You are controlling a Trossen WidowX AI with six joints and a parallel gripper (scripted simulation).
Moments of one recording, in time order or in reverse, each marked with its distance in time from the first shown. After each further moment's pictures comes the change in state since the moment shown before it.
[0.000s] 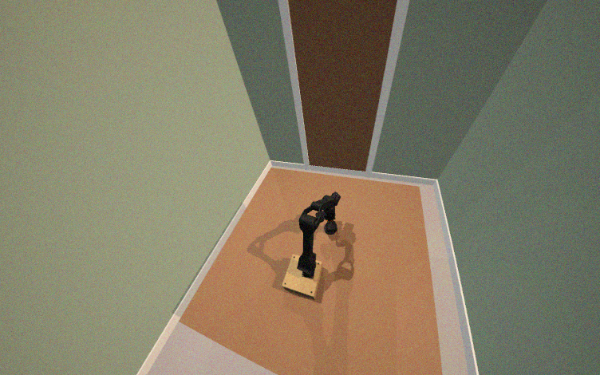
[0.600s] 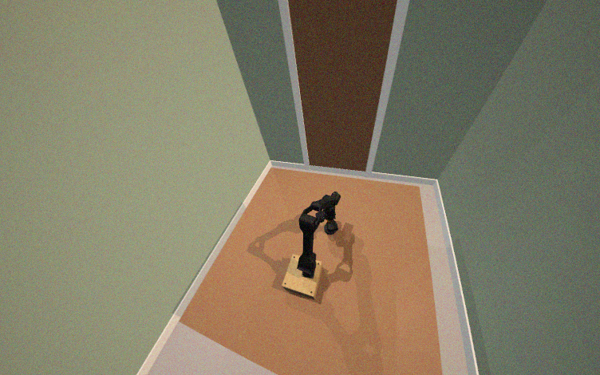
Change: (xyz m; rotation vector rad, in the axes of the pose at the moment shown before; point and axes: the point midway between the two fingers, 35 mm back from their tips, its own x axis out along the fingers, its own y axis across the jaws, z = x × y) arm -0.002 -0.002 -0.001 -0.051 0.003 -0.004
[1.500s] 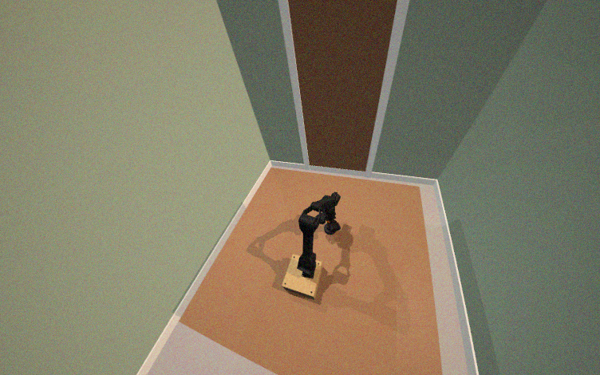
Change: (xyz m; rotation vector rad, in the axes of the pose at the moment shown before) arm 0.001 0.003 0.002 -0.198 -0.002 0.002
